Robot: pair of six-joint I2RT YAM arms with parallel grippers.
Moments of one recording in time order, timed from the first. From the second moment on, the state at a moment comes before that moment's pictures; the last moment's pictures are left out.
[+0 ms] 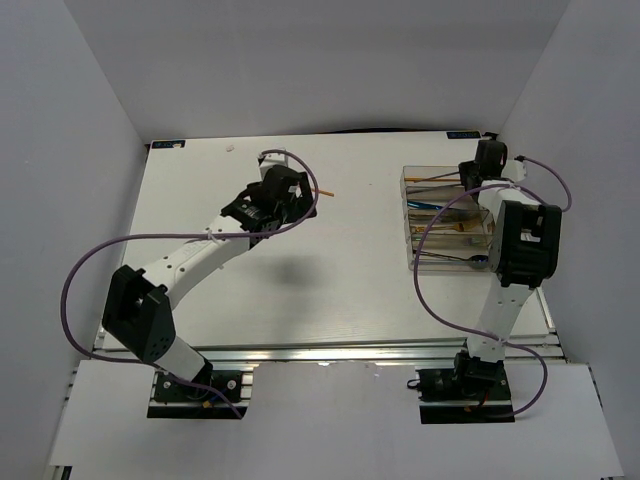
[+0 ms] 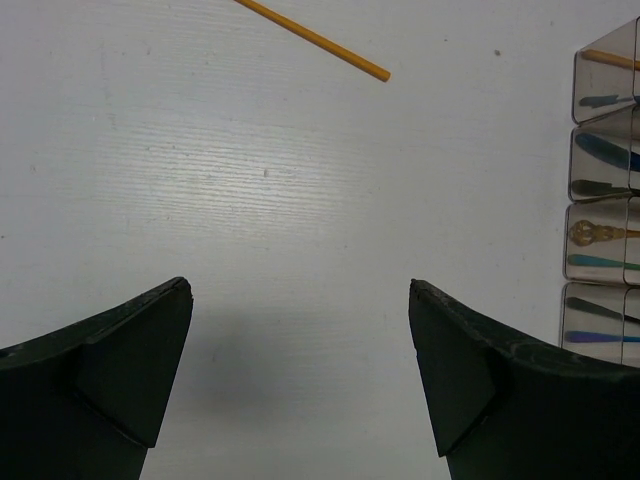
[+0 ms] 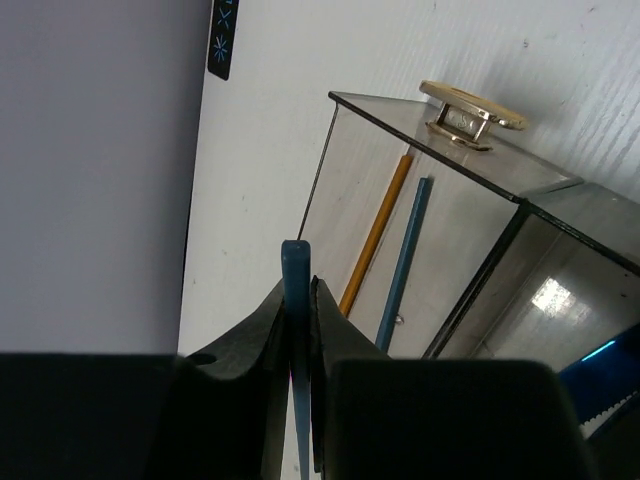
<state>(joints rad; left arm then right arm) -0.63 1.54 1.26 -0.40 -0.40 -0.60 -0.09 2.03 1.42 0.02 0.19 1.20</state>
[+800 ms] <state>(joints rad) -0.62 1.62 1.26 -0.39 -0.37 -0.61 -0.09 2.05 1.40 0.13 0.21 1.14</state>
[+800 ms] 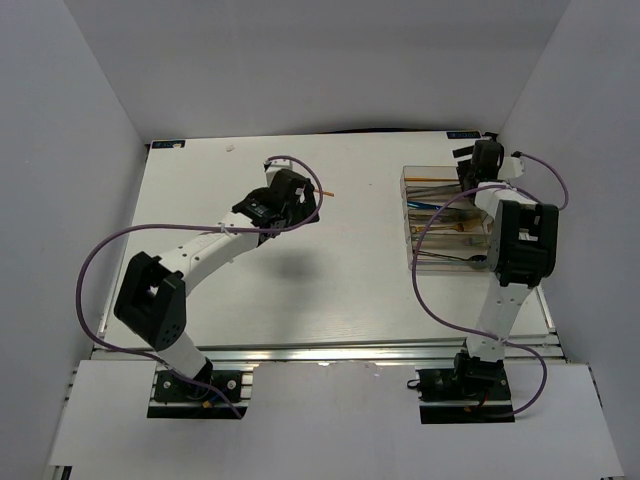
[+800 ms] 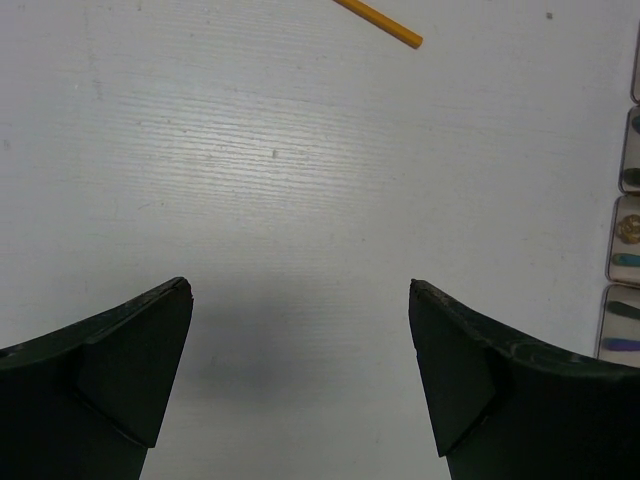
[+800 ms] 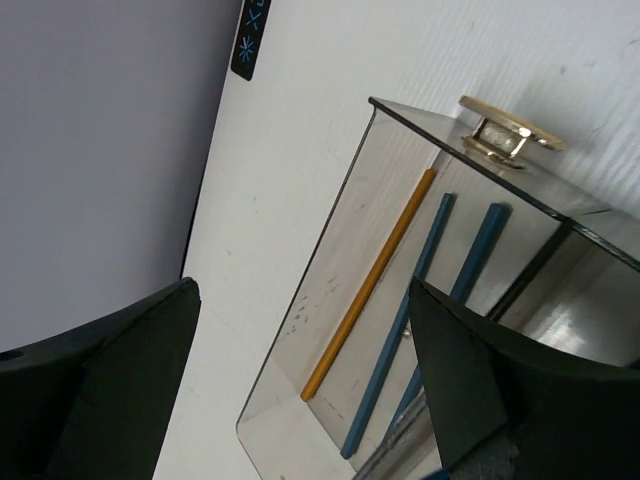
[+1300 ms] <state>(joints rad) -0.53 2.02 1.75 -0.57 -0.47 -0.86 -0.02 1.72 1.39 -0.13 0.38 0.87</state>
